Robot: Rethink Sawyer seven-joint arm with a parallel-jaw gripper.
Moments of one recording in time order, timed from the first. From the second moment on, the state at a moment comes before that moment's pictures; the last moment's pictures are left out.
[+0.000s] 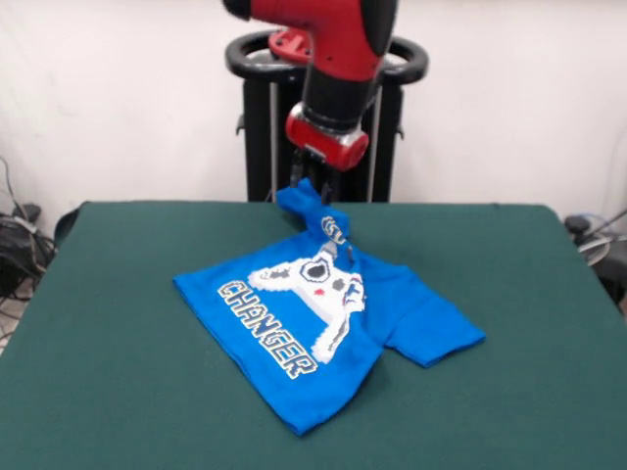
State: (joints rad) arm -0.20 -0.64 -0.17 2.07 -0.43 0.17 2.48
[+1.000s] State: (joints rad) arm -0.10 -0.32 -0.33 1.88 -0.27 -0.10 2.48
